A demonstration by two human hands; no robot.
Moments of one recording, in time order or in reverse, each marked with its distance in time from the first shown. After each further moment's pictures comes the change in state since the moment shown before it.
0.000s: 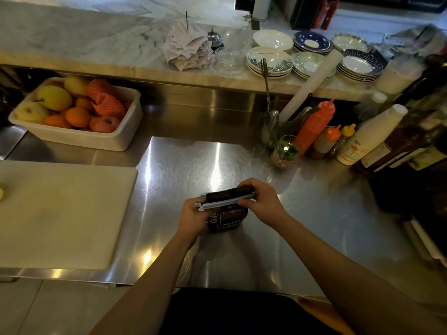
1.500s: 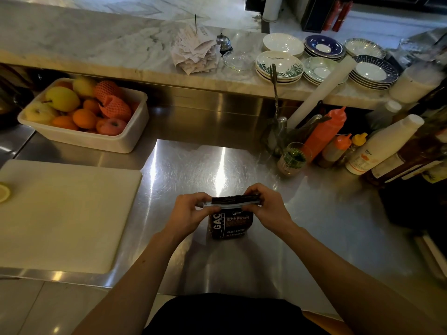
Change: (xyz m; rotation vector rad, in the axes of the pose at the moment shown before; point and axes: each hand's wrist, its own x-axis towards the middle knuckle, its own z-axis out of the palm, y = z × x) left_hand 0.021 0.028 -0.028 0.398 -0.114 0.188; right_hand 0.017 0.011 -0.002 -0.020 0.010 0.000
